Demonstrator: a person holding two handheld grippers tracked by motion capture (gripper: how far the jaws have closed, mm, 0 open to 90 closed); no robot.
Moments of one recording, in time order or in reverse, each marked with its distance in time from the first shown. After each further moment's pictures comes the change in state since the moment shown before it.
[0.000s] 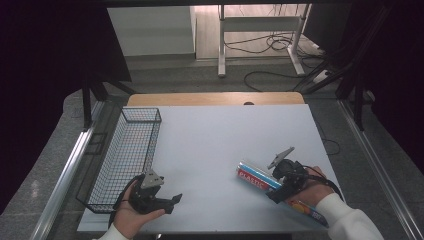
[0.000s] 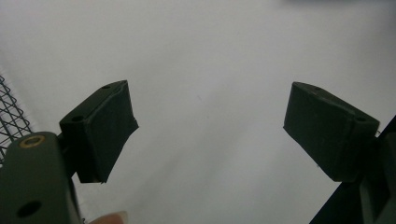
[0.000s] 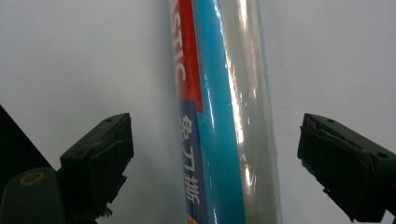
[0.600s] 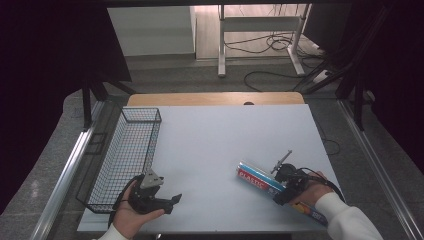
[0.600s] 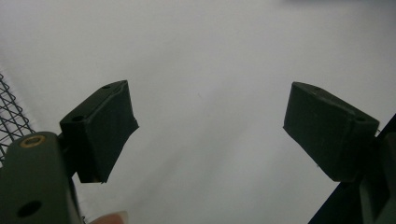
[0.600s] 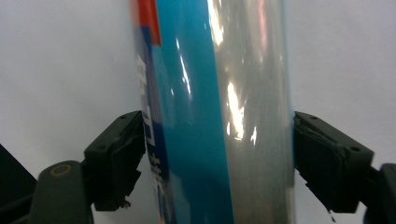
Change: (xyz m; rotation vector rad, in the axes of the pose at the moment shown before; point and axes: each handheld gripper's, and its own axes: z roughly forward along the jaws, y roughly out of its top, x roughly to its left) left arm 0.001 -0.001 0.000 0.001 -0.004 -0.004; right arm -0.017 -0.017 0.032 0.165 0.049 0.036
